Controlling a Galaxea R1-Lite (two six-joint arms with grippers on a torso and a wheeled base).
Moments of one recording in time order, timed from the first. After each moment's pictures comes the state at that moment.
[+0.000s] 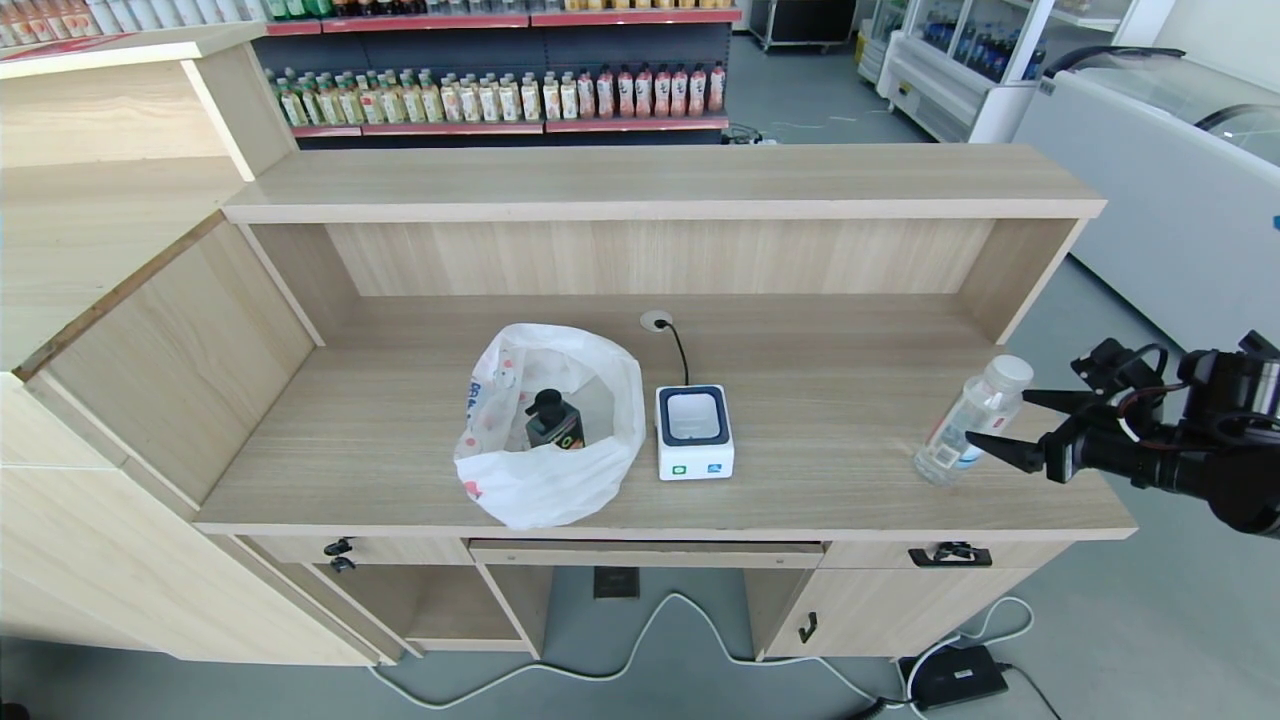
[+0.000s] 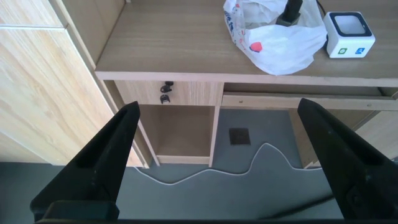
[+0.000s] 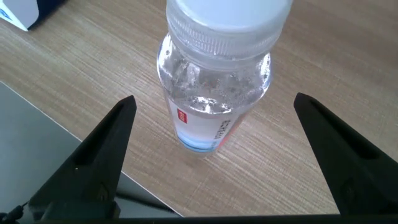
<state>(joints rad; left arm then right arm) 0.00 0.00 0.00 0.00 -0.02 -0.01 -0.33 2.09 -0.92 -0.80 0.78 -0.54</state>
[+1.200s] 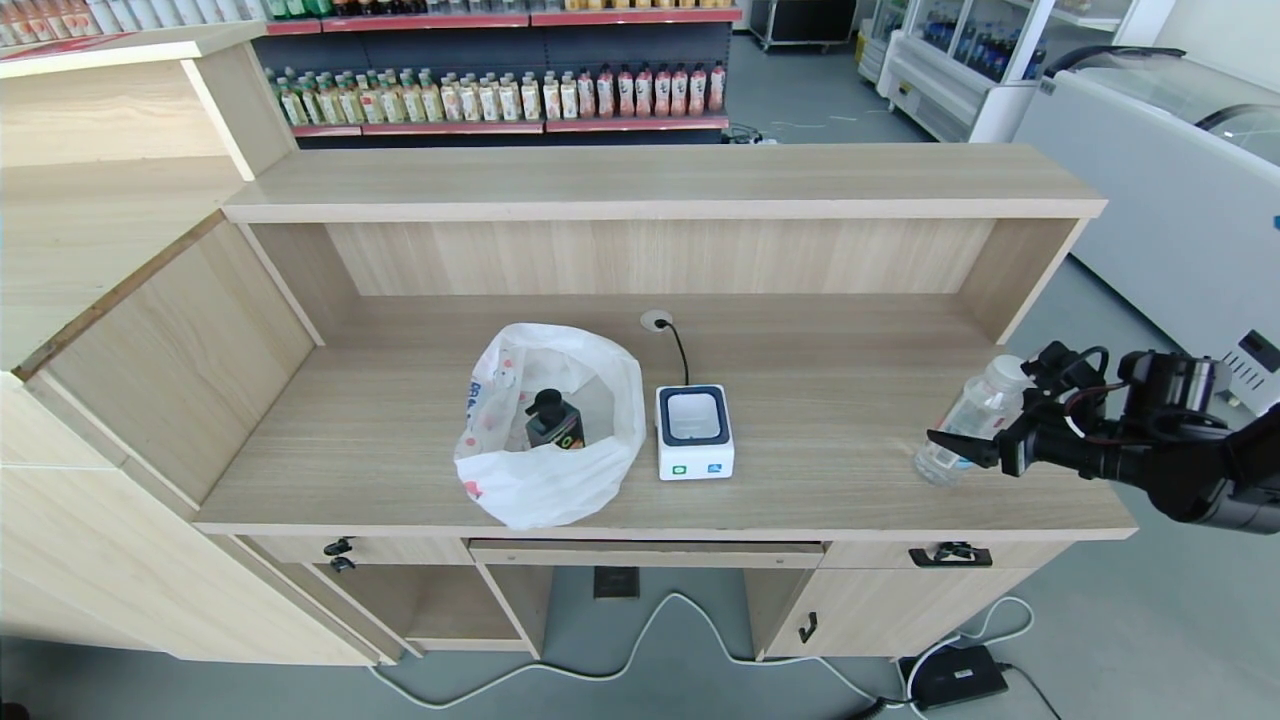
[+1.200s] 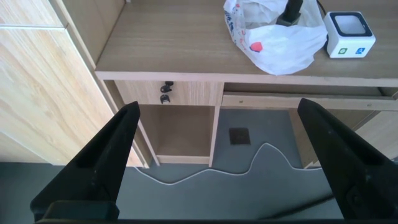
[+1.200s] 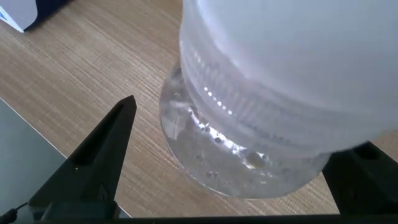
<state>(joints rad) 0.00 0.00 0.00 0.00 -0.02 -0.01 -0.26 2.20 -1.03 -0.82 0.78 -0.54</state>
